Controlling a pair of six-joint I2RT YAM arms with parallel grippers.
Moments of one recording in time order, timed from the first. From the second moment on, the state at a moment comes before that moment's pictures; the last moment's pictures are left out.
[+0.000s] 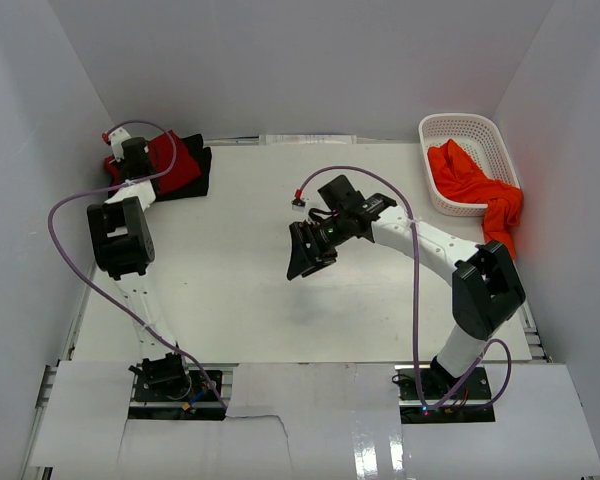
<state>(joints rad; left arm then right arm) 0.21 2.24 1.63 0.19 -0.52 -0.21 0.73 1.69 1.33 -0.64 -0.76 0.34</state>
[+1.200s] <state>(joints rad) 0.26 2.24 1.58 0.27 -0.40 -0.21 0.77 1.73 1.36 -0.68 -0.76 0.33</state>
